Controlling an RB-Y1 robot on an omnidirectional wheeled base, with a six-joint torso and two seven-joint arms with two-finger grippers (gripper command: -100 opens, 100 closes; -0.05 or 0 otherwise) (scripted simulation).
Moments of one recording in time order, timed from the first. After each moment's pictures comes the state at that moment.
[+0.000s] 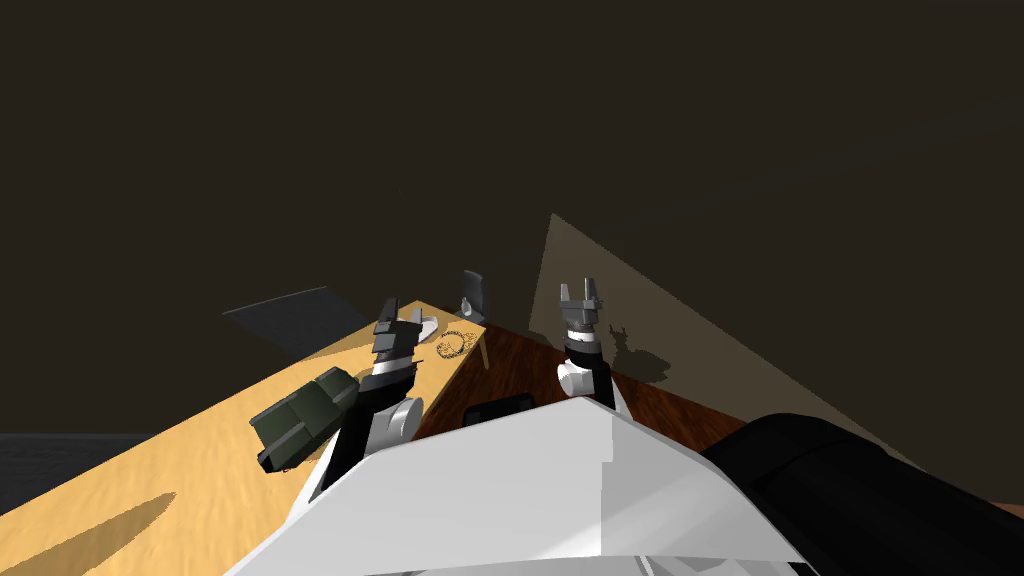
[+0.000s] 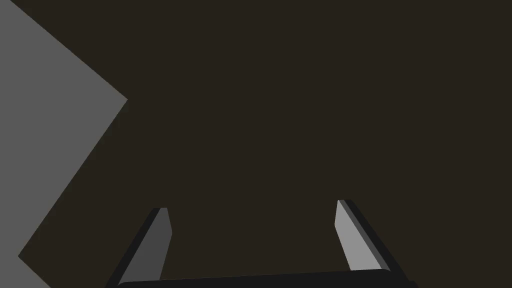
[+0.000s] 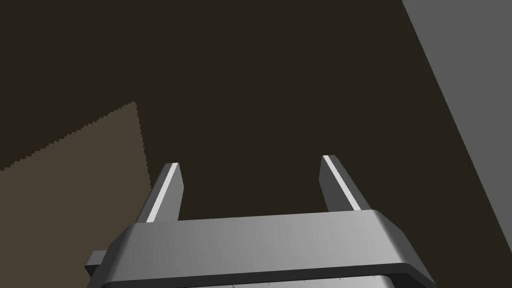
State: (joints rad) left arm 0.47 0.05 -0.06 -2.22 0.06 -0.38 -0.04; right arm 0.46 -0.01 0.07 -2.31 -0.05 -0.55 -0.15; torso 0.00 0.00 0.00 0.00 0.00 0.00
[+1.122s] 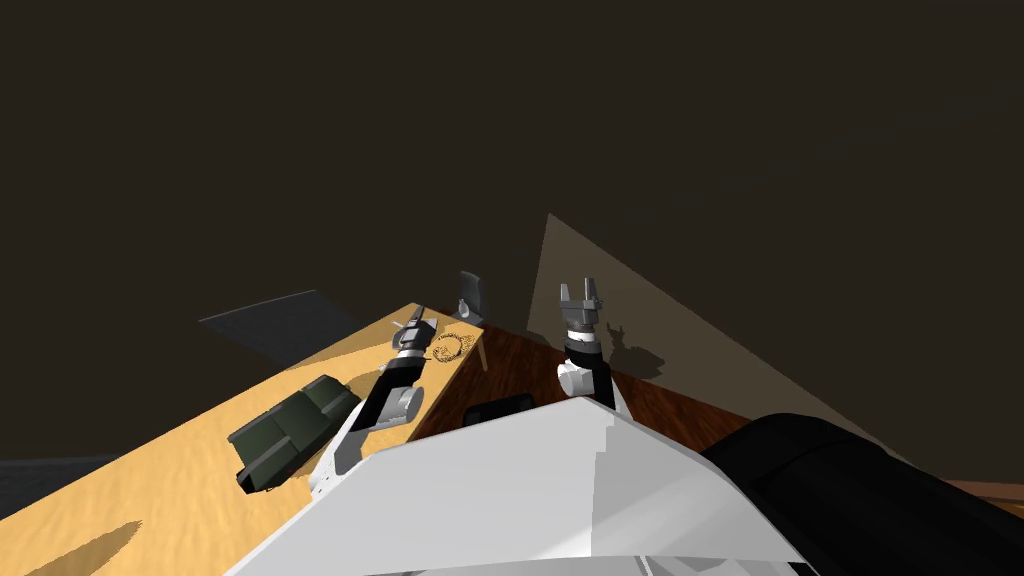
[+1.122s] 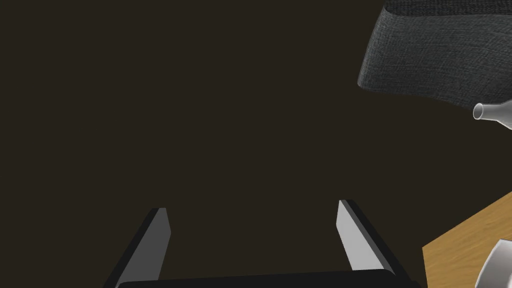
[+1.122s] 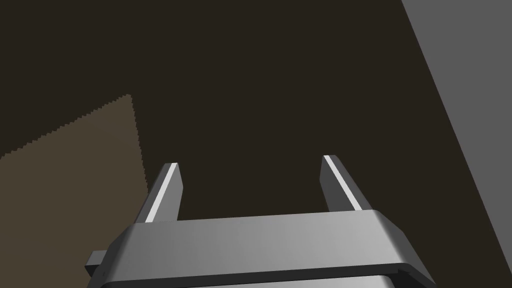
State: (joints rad) left arm 0.32 0.19 -0.04 -1.97 0.15 -0.18 0.07; right arm 0.46 -0.01 0.07 -2.31 -0.05 -0.55 -0.15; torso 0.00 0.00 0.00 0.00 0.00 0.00
